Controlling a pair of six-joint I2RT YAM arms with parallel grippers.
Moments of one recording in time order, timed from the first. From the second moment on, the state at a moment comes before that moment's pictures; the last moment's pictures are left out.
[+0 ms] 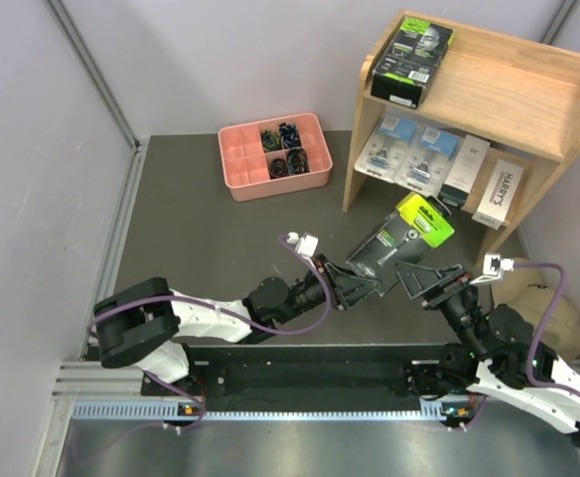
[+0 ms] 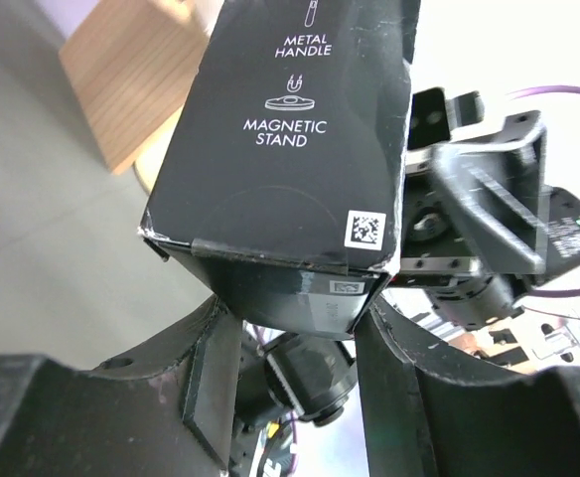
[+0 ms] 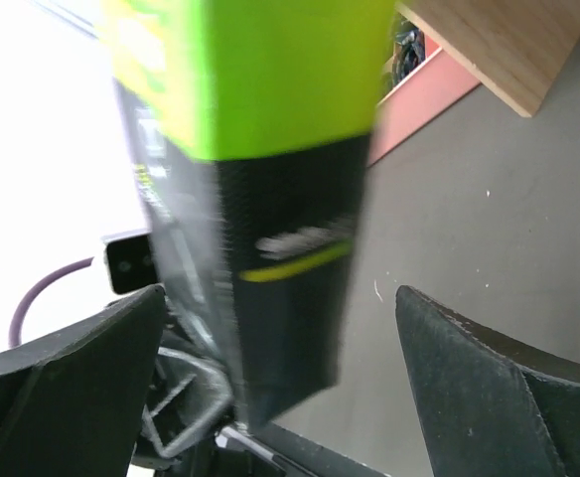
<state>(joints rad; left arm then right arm) -1.19 1.51 0.56 1.19 -0.05 -0.93 1.12 0.02 0.42 -0.32 0.69 0.92</state>
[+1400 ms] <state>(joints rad) -1.04 1.59 1.40 0.56 0.07 -0.77 1.12 0.01 0.52 -0.41 0.57 0.81</state>
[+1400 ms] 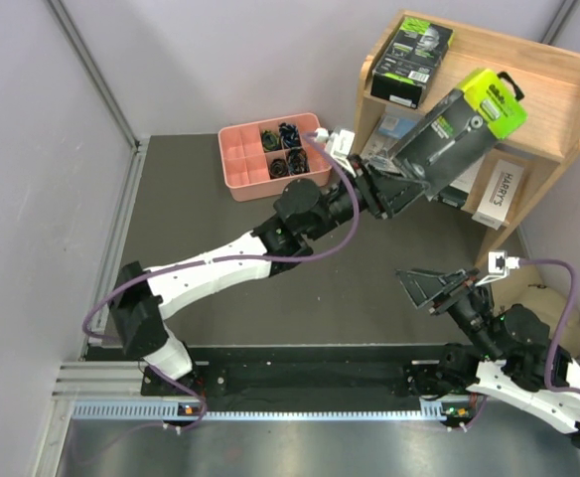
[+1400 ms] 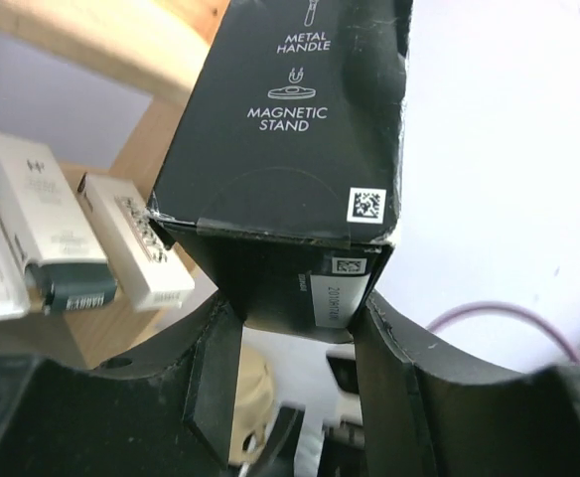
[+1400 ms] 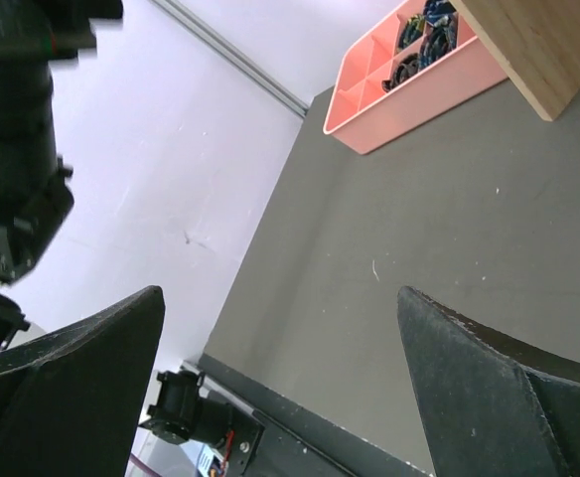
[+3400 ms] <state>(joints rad) -0.93 2.17 2.21 0.39 -0.02 -1.21 1.12 0.01 0.49 -0.57 0.60 0.89</state>
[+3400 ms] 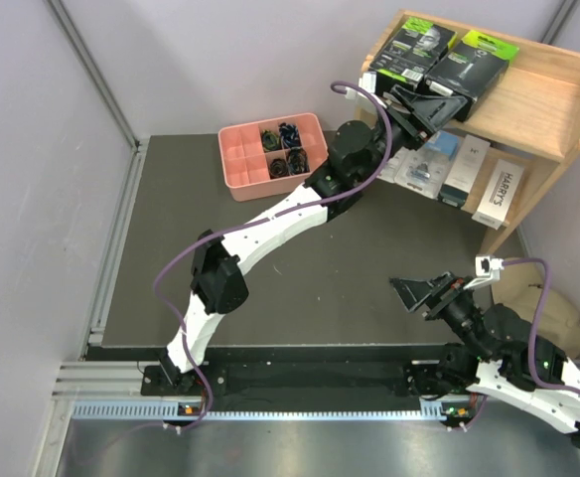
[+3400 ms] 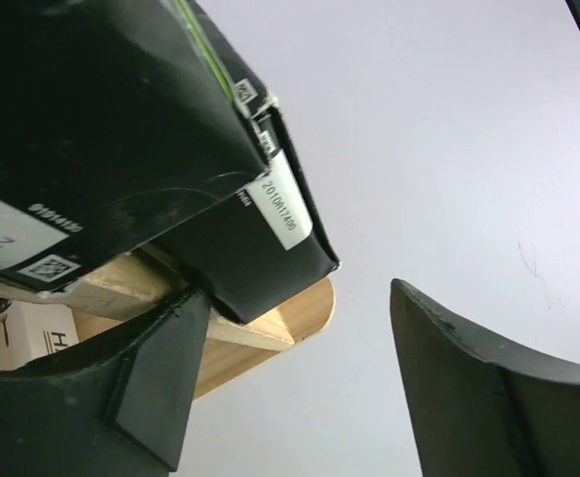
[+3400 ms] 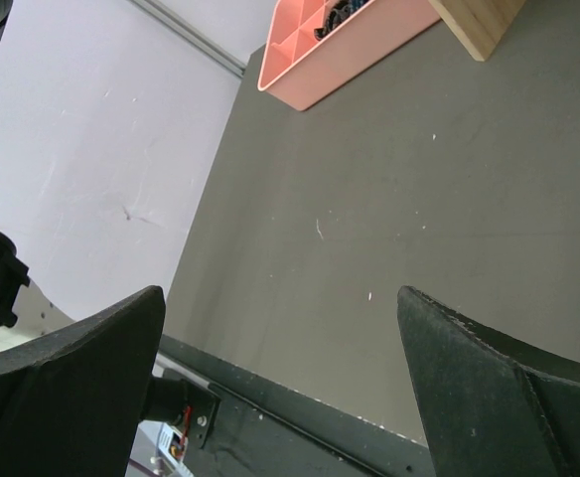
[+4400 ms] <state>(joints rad) -0.98 2.06 2.16 0.20 0.01 -0.96 1.12 0.01 0.49 -0.59 0.60 0.89</state>
